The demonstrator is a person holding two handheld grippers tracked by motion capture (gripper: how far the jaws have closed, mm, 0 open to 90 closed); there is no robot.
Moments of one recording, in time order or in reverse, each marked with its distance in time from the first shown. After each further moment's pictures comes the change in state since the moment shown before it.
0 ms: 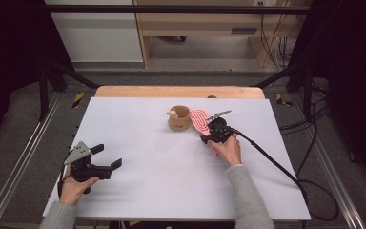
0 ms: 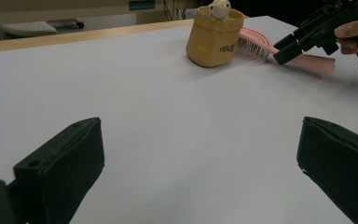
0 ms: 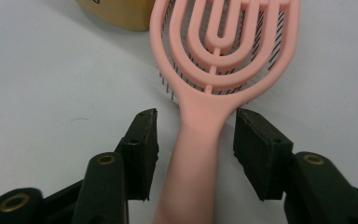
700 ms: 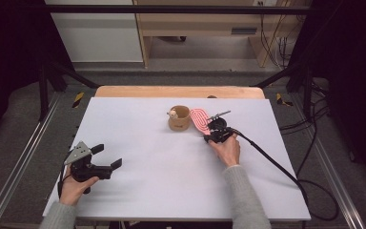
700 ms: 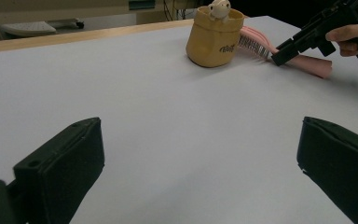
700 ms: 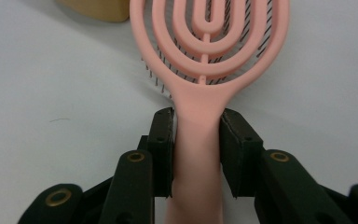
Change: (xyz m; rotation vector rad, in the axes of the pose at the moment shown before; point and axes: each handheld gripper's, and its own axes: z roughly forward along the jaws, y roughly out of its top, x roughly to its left) left arm 0.000 0.000 0.000 -0.001 0.001 -0.001; right arm -0.001 -0.001 0.003 0.030 -0.051 0.051
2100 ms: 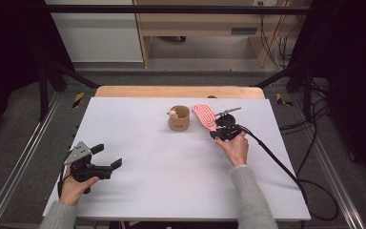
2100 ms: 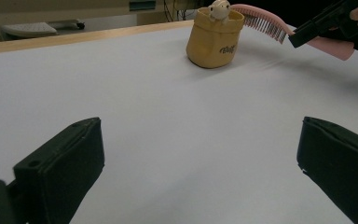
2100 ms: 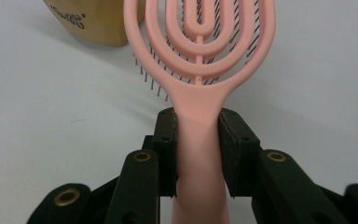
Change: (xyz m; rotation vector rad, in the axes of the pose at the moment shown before) left arm 0.000 0.000 0.000 -0.002 0.001 0.000; right arm -0.008 0.002 -0.041 -0.050 -0.013 0.042
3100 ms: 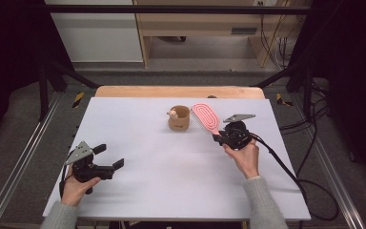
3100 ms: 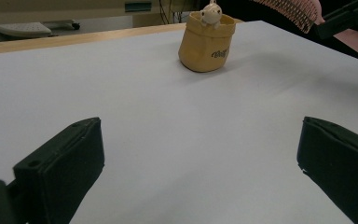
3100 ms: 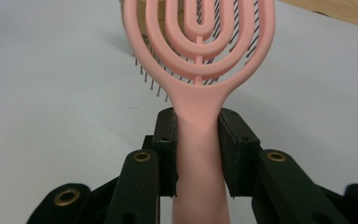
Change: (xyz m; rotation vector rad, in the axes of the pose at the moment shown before) left arm -0.008 0.004 0.002 -0.009 -0.019 -0.013; right arm 0.007 -0.023 -0.050 -0.153 0.114 -0.095
